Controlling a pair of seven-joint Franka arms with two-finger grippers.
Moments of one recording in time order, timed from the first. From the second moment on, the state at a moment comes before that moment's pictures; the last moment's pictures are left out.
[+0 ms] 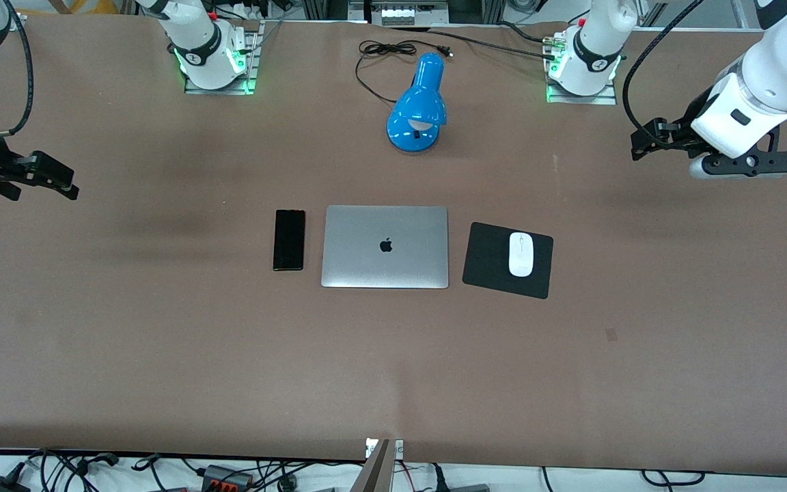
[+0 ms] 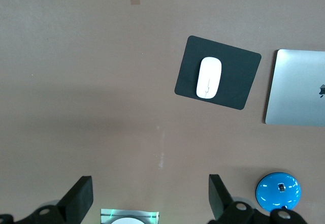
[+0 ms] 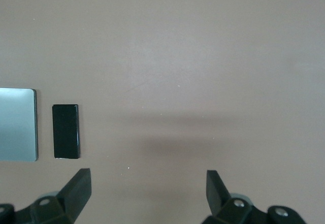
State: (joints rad) left arm -0.25 -0.06 0.11 -1.73 -0.04 1.54 -0.21; right arm -0.02 0.03 0.00 -1.66 0.01 1.74 -0.05
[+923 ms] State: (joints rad) left arm -0.25 -0.06 0.11 -1.73 -0.04 1.54 -0.21; right arm -0.02 0.01 -0.02 -1.66 0.01 1.73 -0.05
